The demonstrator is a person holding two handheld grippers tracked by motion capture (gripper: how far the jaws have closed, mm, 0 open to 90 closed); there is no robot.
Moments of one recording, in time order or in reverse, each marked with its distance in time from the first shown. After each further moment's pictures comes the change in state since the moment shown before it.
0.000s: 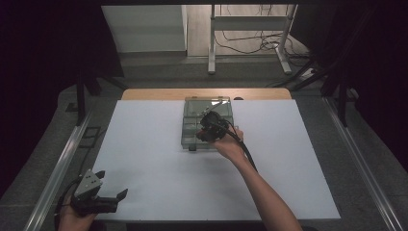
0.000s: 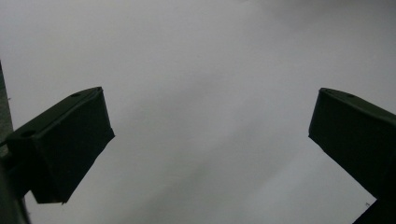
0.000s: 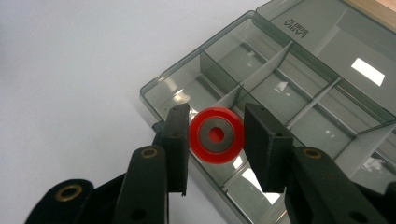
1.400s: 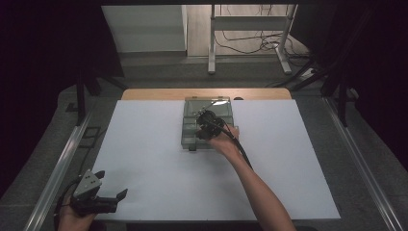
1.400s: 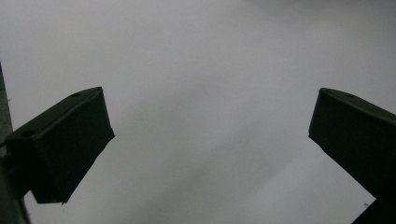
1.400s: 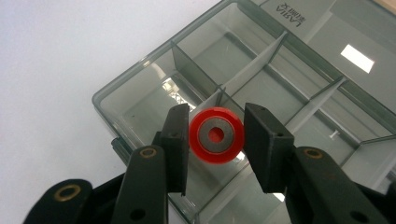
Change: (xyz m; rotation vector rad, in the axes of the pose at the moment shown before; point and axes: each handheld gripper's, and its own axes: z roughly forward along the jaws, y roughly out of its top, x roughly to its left) left arm 0.000 0.000 -0.001 -0.007 -0.006 -0.004; right arm -0.011 0.005 0.034 0.058 -0.046 0.004
